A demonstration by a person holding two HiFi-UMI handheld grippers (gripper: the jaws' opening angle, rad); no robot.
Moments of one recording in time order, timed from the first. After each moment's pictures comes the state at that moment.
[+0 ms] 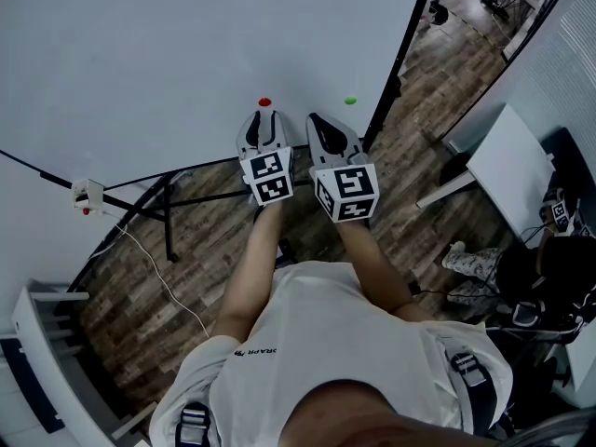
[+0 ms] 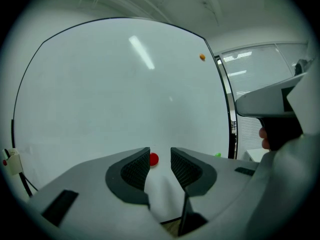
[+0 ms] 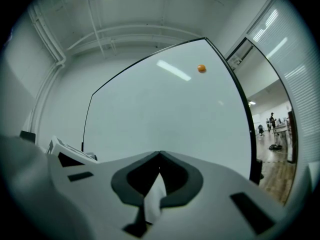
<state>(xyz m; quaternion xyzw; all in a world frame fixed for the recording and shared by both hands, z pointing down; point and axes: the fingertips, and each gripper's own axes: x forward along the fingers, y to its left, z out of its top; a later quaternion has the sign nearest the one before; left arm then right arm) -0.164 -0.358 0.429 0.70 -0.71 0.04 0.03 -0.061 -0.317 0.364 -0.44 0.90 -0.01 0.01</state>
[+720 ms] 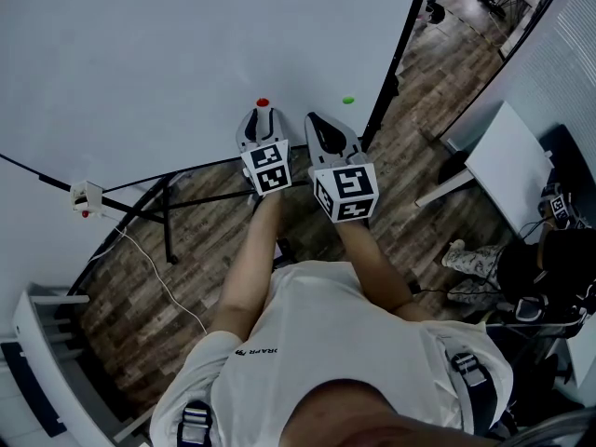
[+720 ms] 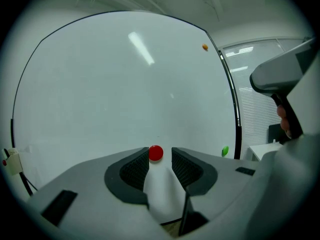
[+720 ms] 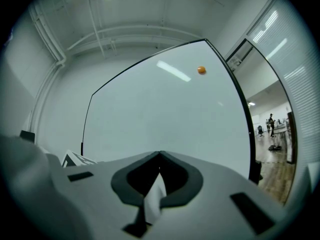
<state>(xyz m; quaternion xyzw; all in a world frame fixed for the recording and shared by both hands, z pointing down) -0.174 -0.376 0.452 0.69 -0.72 0.06 0.04 -0.063 -0.312 0.361 -0.44 0.90 0.00 0.02</state>
